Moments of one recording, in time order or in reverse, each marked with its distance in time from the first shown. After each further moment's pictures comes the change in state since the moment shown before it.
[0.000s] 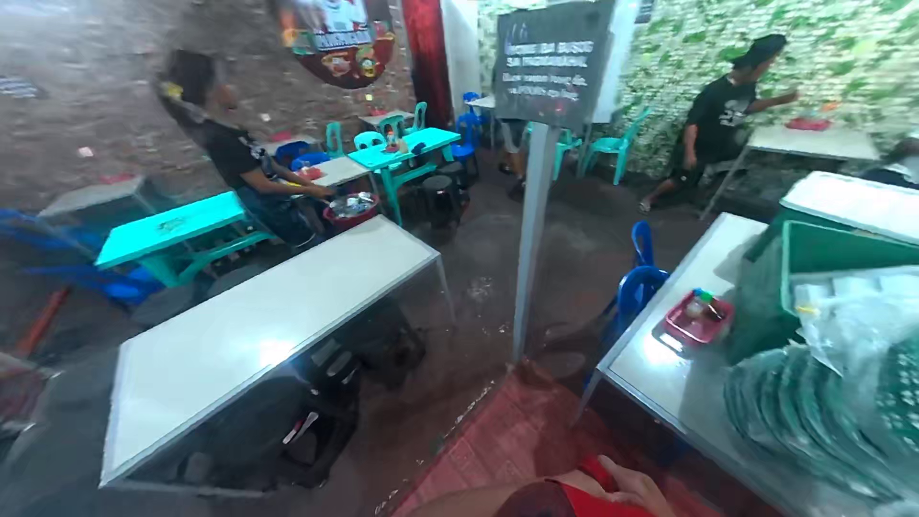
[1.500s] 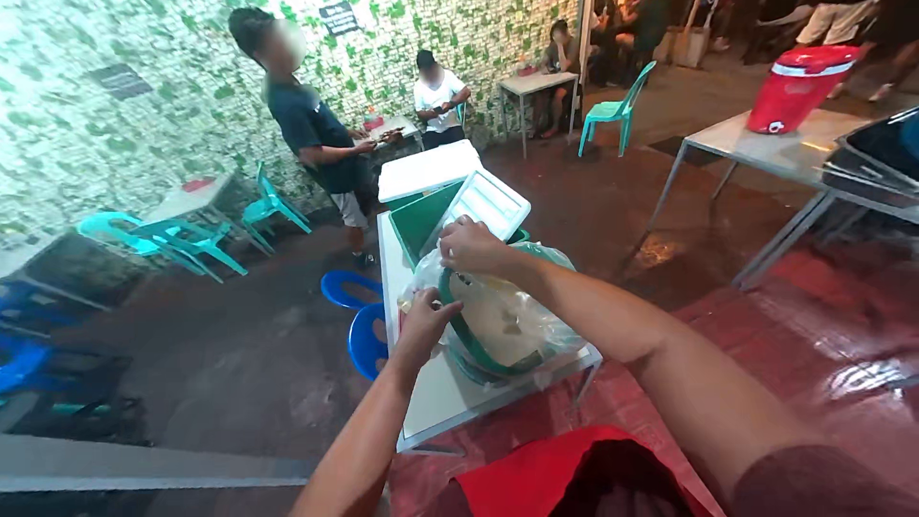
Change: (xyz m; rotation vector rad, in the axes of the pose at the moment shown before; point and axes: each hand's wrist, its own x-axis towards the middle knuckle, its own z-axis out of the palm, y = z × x) left_hand 0.149 0.420 -0.004 0.190 0.035 0.706; right_hand -0.050 0.190 -0.420 -0.242 0.707 0.365
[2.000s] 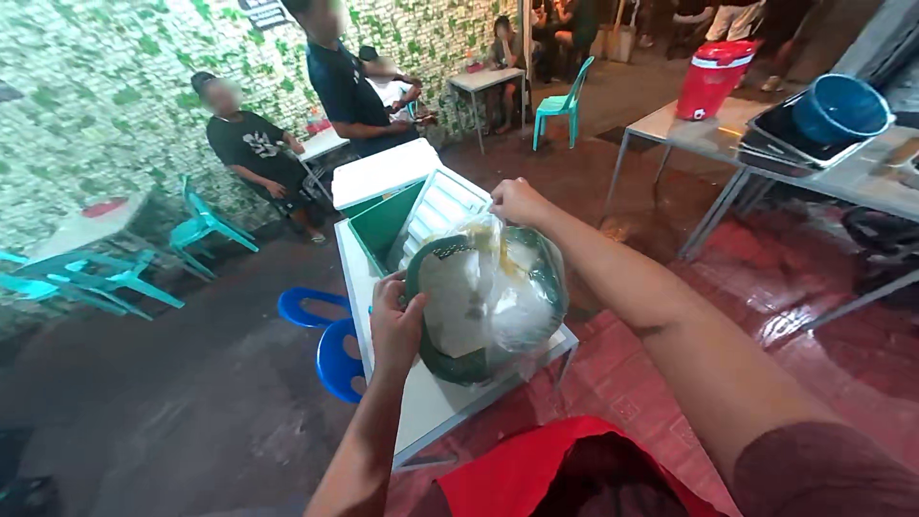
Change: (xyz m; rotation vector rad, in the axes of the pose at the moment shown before) left_hand 0.004 -0.012 0.003 -0.038 0.256 0.475; right_hand -0.043 0.128 -0.041 0.117 0.191 0.469
